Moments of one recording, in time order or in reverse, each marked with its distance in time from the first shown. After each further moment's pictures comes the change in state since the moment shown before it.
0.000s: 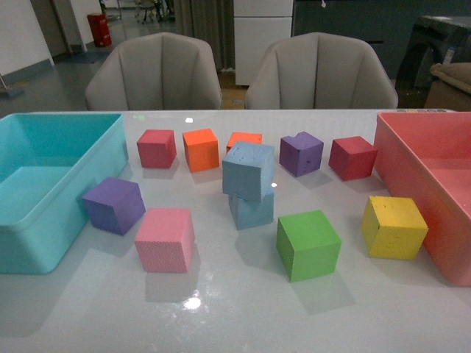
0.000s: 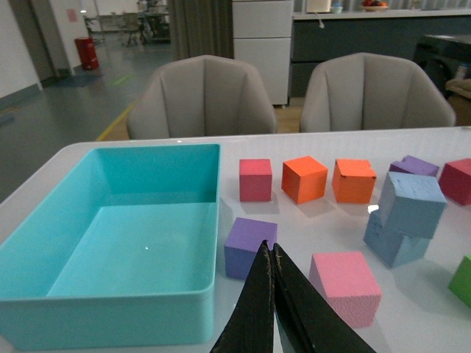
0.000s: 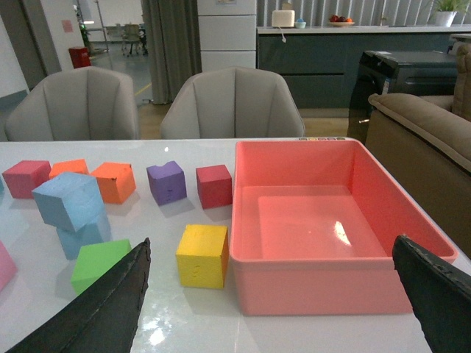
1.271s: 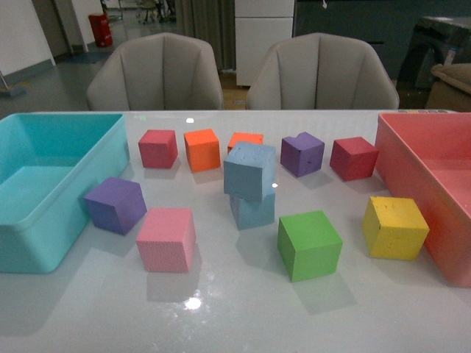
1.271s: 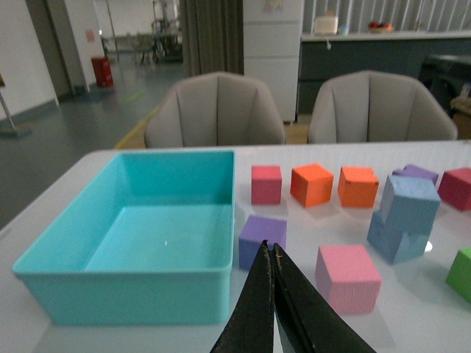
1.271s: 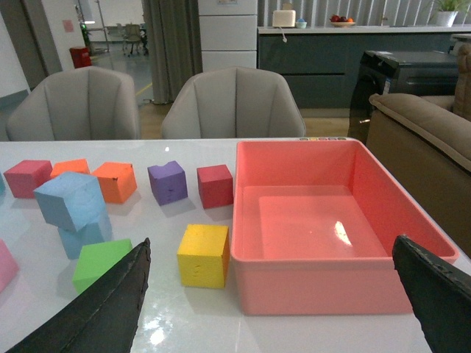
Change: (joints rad) left arm 0.051 -0.624 -0.041 -0.550 0.035 -0.002; right arm 0.000 0.000 0.000 0.000 0.000 0.000
